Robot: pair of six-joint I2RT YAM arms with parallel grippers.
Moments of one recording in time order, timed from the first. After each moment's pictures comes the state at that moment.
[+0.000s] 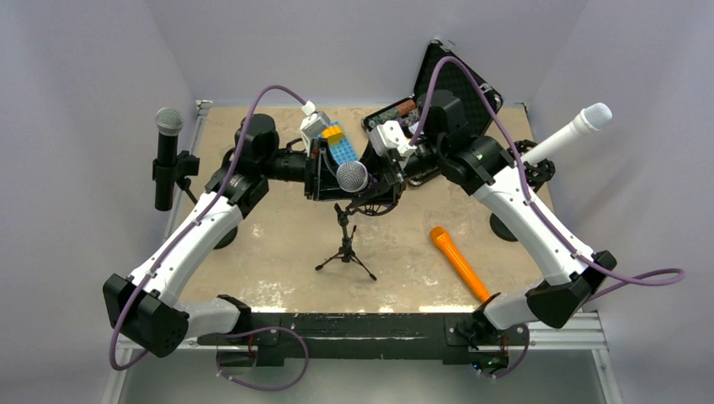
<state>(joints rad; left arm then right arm) -0.47 1.24 1.20 -0.17 1.12 -0.34 0.66 1.43 1.66 -0.67 -1.20 -0.60</state>
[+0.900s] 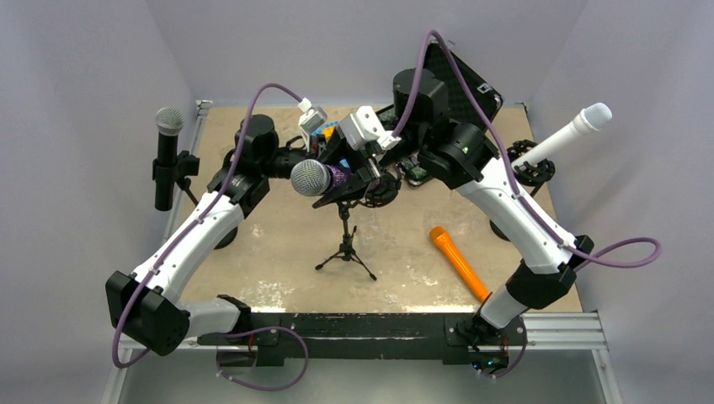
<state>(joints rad) -0.45 1.25 1.17 -0.09 1.07 -0.41 0.85 1.60 2.04 -0.64 -1.17 -0.50</state>
